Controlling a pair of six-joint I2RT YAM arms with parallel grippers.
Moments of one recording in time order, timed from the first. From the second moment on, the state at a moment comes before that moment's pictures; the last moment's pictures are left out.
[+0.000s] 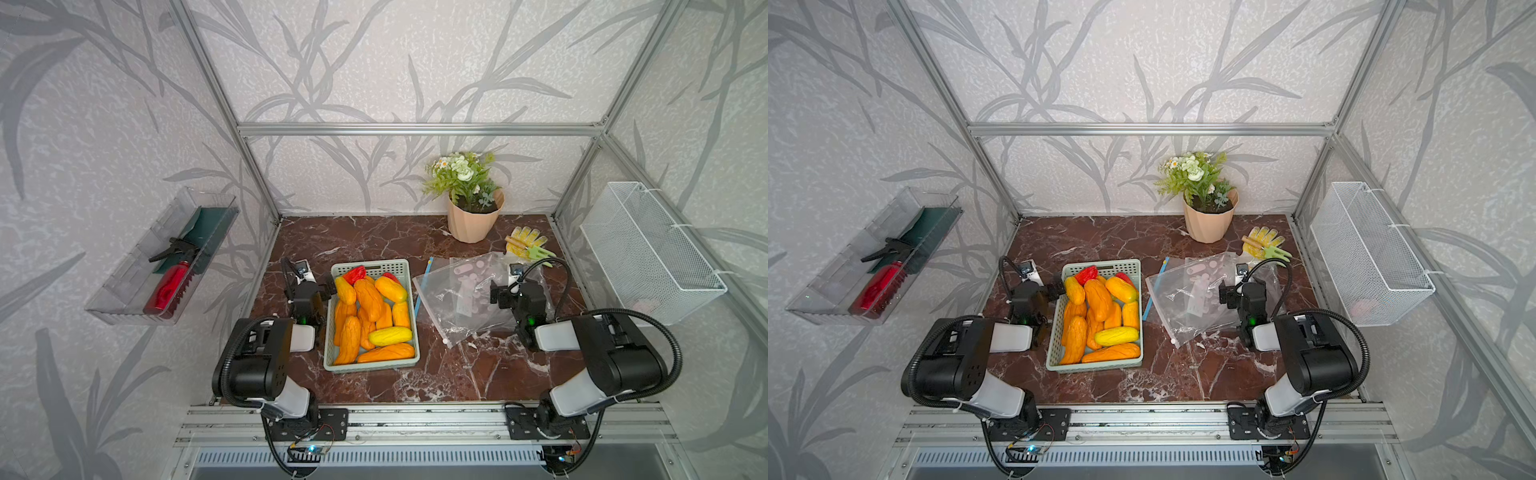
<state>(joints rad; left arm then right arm) 0.01 1.55 0.35 0.91 -0.31 -0.10 0.14 1.58 0.35 0.87 0.15 -0.07</state>
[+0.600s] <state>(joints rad) 0.01 1.55 0.35 0.91 -0.31 -0.10 0.14 1.58 0.35 0.88 0.15 -0.07</state>
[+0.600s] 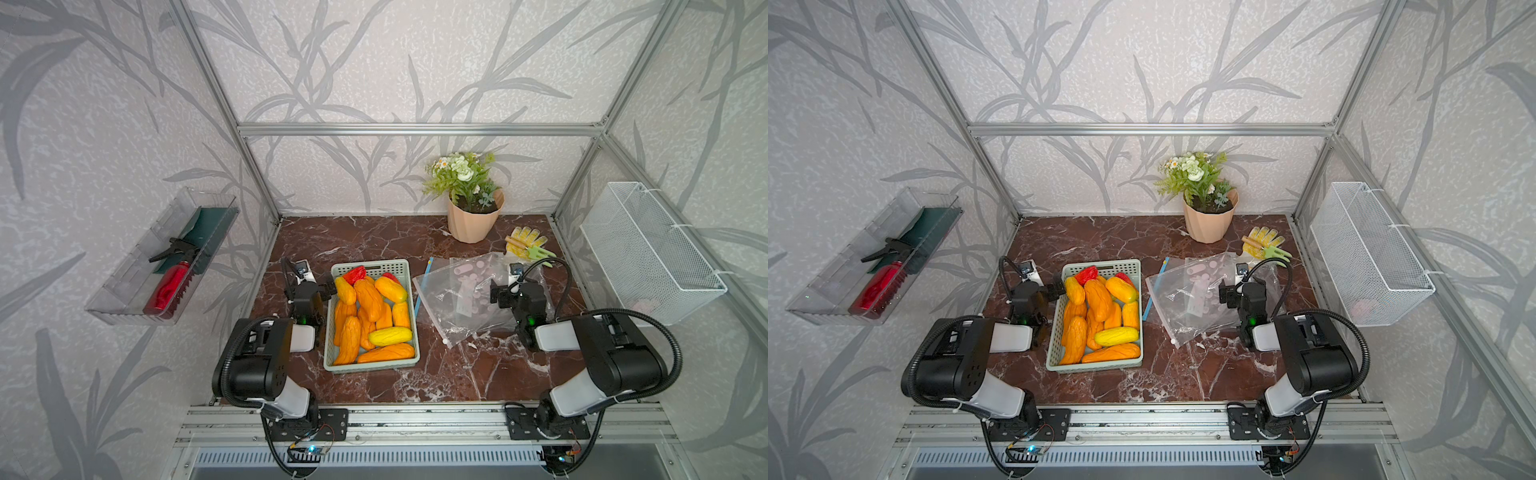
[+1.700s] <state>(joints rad) -0.10 1.13 0.85 0.23 -0.58 -0.21 0.19 1.03 0.95 0.09 0.31 0.30</state>
